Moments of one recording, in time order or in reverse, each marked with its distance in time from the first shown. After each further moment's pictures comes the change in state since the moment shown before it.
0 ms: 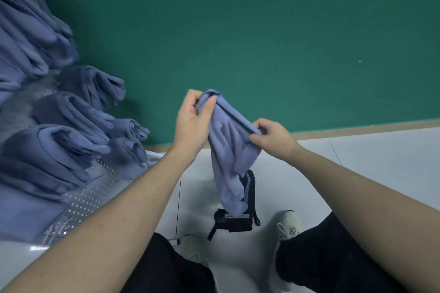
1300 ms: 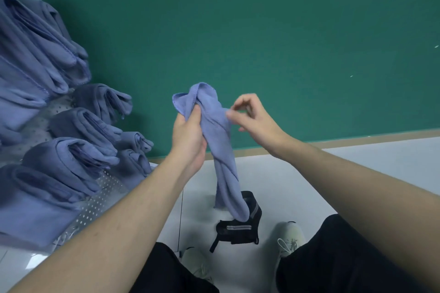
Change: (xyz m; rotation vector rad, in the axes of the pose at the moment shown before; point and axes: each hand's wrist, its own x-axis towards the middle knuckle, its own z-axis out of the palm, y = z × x) left_hand -0.005 0.038 0.002 -0.486 0.155 -0.351; right_hand -0.005 -0.077 -0.004 0.406 -0.054 -0.264
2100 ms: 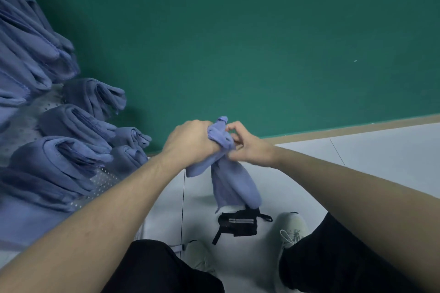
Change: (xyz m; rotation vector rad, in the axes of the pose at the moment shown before) left_hand 0.013 -0.004 -0.016 1.887 -0.417 0.287; right_hand -0.011 0.068 0.005 -0.096 -0.361 0.216
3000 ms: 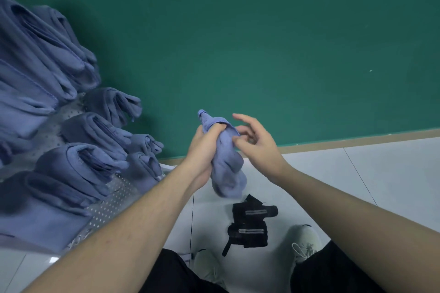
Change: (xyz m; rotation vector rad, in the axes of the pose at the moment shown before) left_hand -0.007 0.007 0.013 -1.546 0.106 -0.406; right_hand -0.009 -0.040 0.030 0.208 0.453 -0.253
